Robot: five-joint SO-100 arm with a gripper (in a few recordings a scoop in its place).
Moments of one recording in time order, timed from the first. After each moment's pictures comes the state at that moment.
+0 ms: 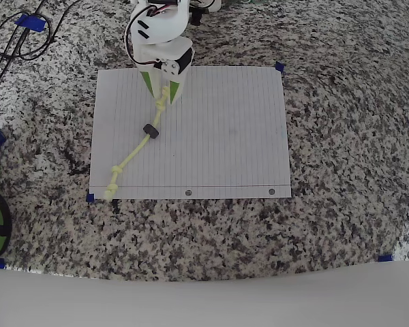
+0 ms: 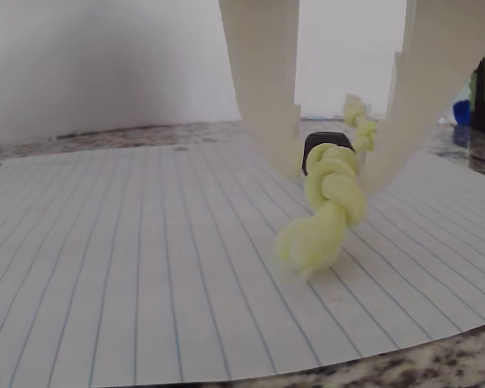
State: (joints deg) arm 8.2 120.8 151.2 35.3 -17.6
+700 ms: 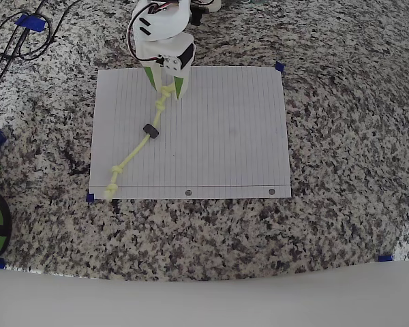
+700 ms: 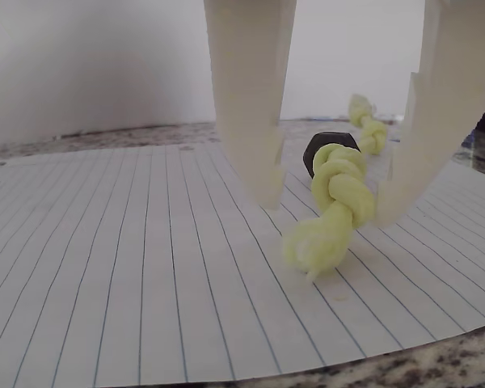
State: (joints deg) arm 7.3 122.1 153.1 37.8 -17.6
